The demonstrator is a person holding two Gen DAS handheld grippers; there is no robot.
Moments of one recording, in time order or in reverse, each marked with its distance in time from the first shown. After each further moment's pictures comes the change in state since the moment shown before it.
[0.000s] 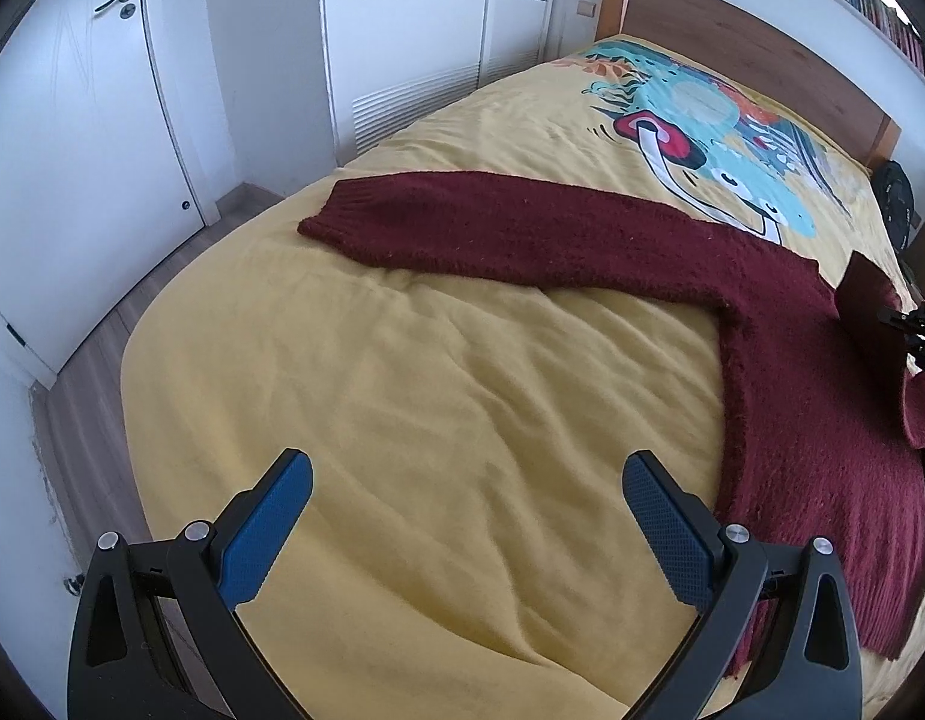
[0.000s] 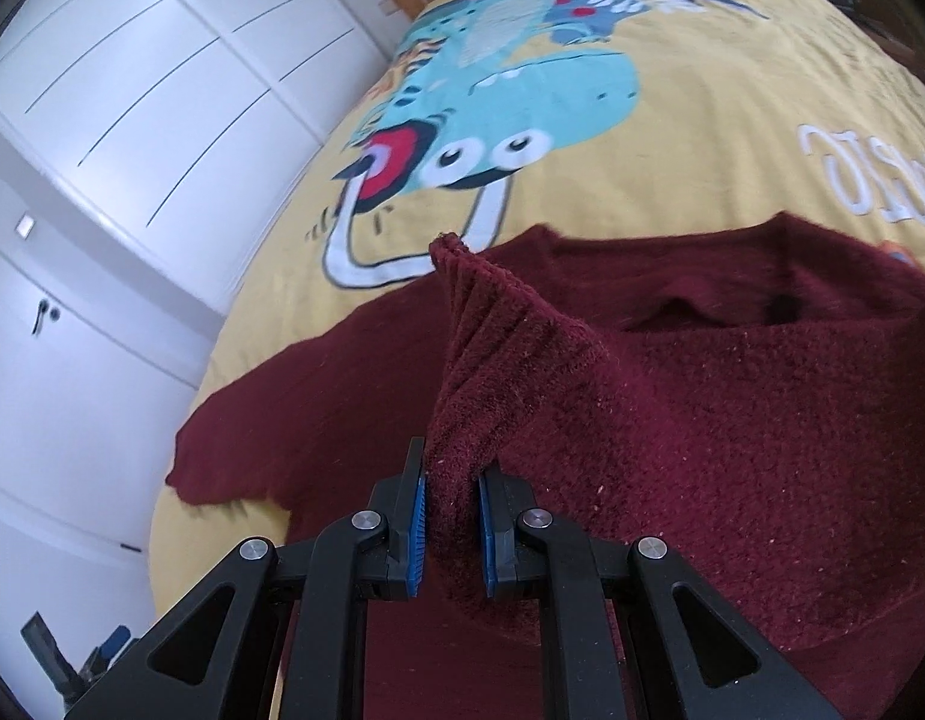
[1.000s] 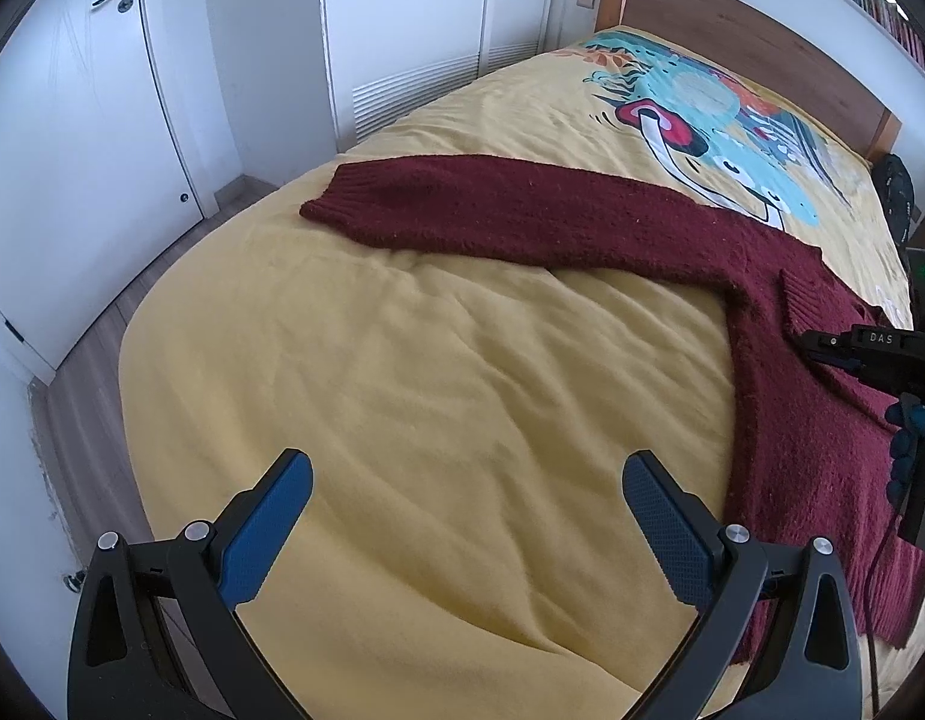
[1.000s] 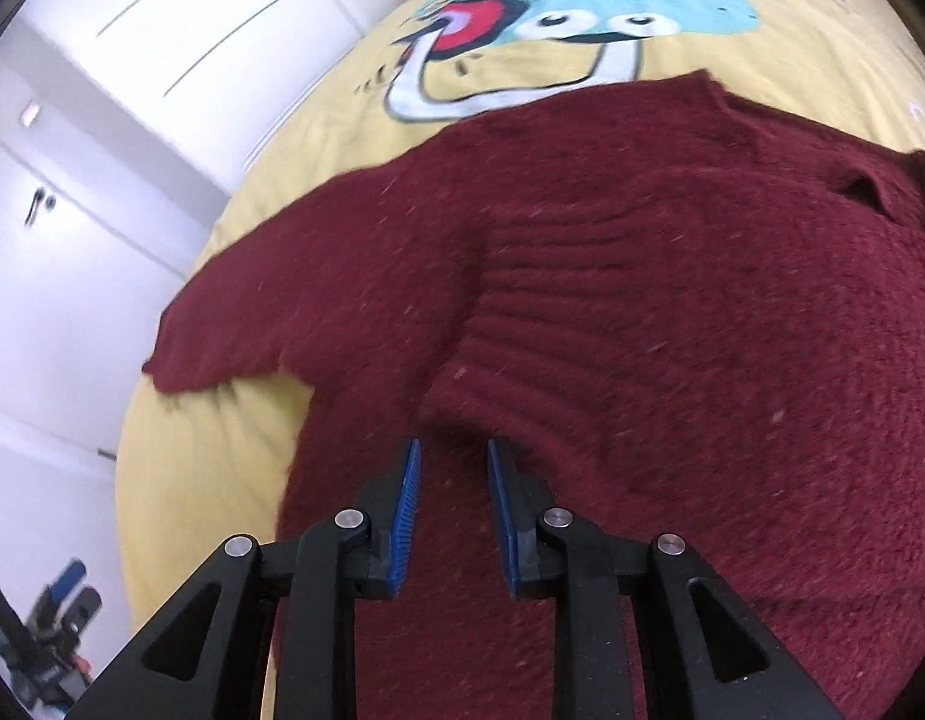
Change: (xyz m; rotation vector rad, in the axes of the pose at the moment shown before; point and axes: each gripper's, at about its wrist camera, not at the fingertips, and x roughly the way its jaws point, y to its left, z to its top) left arm 0.005 0.002 -0.010 0.007 0.017 0.001; right arm 0.081 0.064 -0.067 -0.150 0.189 -0.020
